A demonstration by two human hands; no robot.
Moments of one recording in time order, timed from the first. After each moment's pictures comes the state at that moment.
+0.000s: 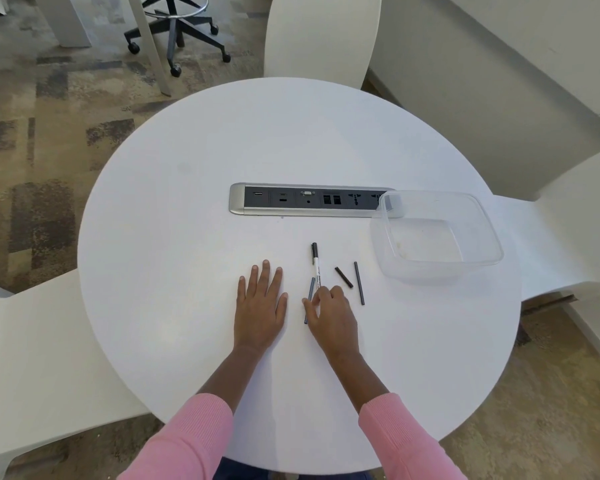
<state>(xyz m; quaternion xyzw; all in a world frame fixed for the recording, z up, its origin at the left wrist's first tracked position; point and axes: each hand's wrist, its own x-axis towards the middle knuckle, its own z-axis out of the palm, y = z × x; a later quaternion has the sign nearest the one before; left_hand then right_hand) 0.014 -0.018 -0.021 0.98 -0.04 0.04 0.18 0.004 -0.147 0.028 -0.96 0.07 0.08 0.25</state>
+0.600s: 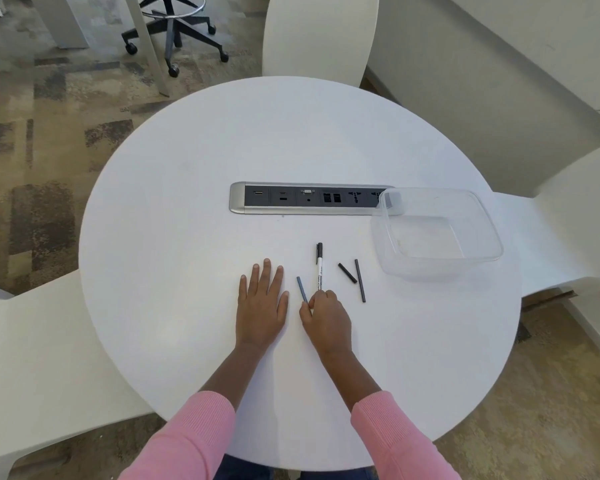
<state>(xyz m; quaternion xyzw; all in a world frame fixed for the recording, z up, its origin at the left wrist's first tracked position) 0.015 -0.017 -0.022 0.98 -0.04 0.02 0.20 0.004 -0.133 0.025 -0.96 0.09 0.10 0.24</state>
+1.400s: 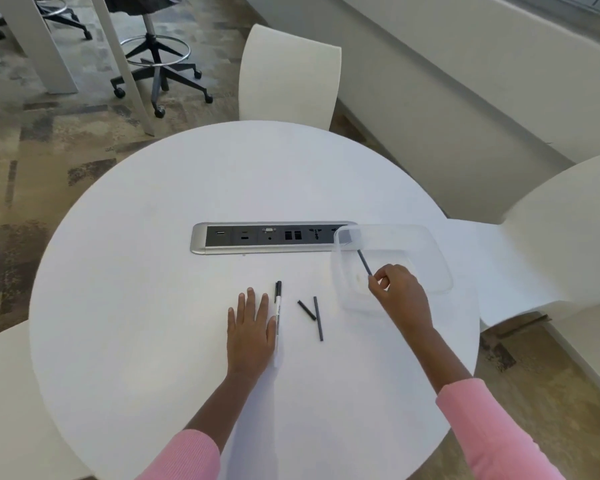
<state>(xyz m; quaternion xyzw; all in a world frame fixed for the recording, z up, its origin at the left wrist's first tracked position) 0.033 -0.078 0.007 0.97 0.00 -0.02 0.23 0.073 -0.310 0.101 -0.96 0.10 -0.04 0.27</state>
